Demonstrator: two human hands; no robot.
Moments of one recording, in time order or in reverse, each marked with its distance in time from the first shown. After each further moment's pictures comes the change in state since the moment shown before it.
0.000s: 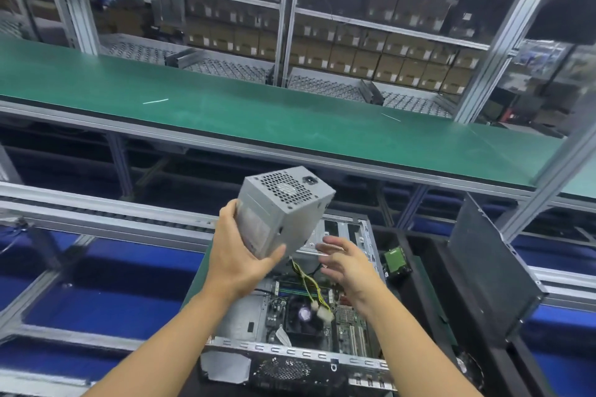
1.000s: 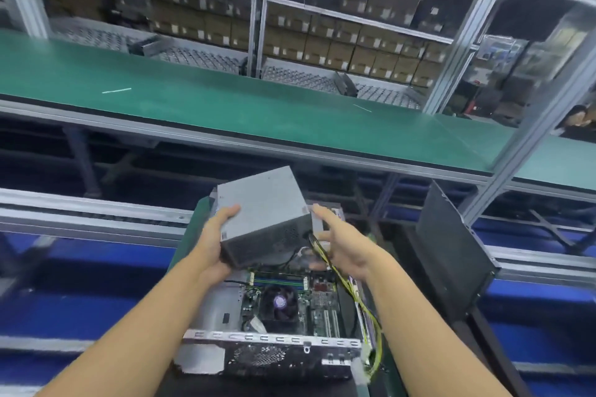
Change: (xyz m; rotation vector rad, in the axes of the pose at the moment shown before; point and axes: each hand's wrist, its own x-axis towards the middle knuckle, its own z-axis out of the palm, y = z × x) left_hand 0.028 -0.018 0.032 -0.962 -0.283 -0.957; right_hand -0.018 -0.054 -0.031 -0.126 -0.215 0.178
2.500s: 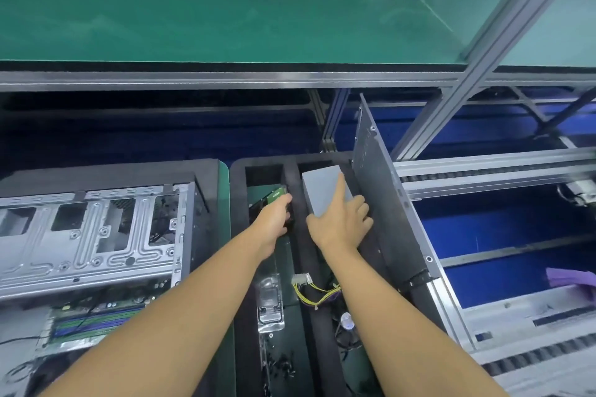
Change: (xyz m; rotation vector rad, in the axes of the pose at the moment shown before) left_hand 0.294 -0.249 0.259 0.602 0.106 -0.307; right_hand 0.166 0.146 -0.312 -0.936 0.882 0.265
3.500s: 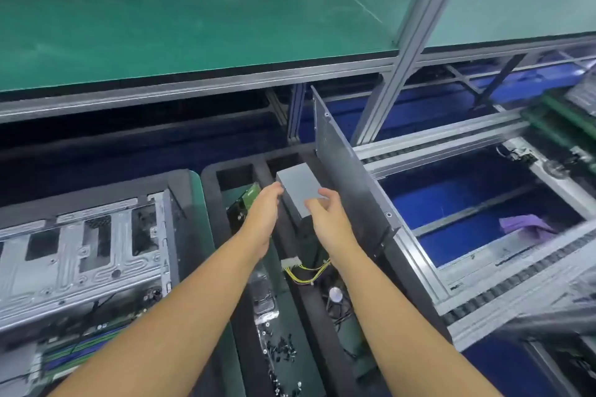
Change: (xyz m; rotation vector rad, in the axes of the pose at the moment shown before) left_hand -0.040 0.001 0.022 0.060 -0.060 0.205; right_hand -0.062 0.031 -0.057 0.979 -0.288 0.205
